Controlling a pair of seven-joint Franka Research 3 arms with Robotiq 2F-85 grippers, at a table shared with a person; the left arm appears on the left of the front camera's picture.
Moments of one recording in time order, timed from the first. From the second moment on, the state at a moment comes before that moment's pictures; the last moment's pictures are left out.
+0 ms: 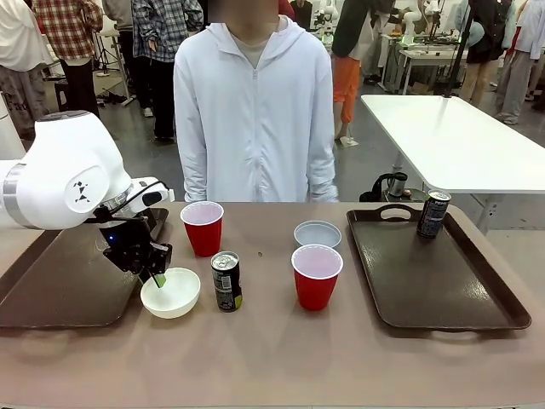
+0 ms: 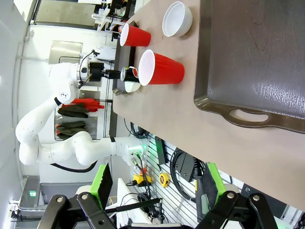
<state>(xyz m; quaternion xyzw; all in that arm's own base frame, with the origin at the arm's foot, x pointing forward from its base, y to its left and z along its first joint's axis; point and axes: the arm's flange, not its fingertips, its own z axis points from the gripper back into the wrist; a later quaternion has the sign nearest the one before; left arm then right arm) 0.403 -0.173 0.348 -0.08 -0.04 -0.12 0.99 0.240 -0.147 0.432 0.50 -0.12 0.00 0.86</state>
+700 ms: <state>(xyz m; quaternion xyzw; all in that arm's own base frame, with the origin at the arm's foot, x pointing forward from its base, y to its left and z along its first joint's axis) 0.405 -0.169 0.348 -0.06 -0.04 -0.12 0.99 0.240 -0.147 0.432 0.50 -0.12 0.00 0.86</state>
